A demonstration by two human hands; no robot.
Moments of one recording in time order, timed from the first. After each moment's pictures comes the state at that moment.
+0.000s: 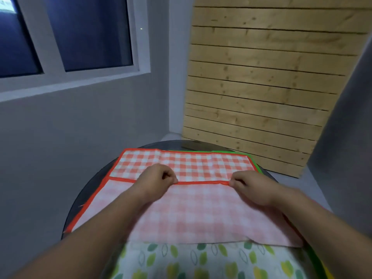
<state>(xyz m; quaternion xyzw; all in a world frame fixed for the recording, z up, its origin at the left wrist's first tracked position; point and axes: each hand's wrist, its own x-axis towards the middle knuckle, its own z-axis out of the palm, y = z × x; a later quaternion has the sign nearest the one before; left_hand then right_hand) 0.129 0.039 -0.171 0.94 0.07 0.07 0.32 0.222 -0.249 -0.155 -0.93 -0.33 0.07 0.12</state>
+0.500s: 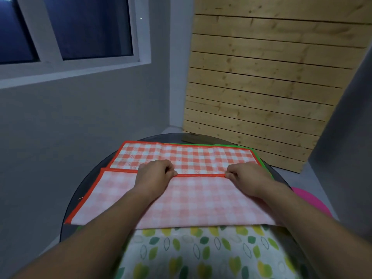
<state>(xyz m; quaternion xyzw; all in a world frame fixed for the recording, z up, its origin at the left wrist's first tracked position) 0.136 0.040 -0.194 0.96 0.12 0.13 0.23 0.231 -0.225 -0.168 -0.96 -0.29 0.00 0.05</state>
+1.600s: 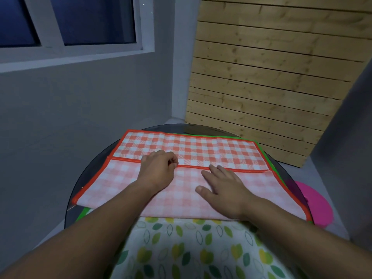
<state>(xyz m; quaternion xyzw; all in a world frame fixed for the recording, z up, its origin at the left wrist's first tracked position) 0.134 0.036 -0.206 0.95 0.13 0.15 0.23 0.153 -0.183 -0.189 -0.94 -0.32 0.11 0.06</state>
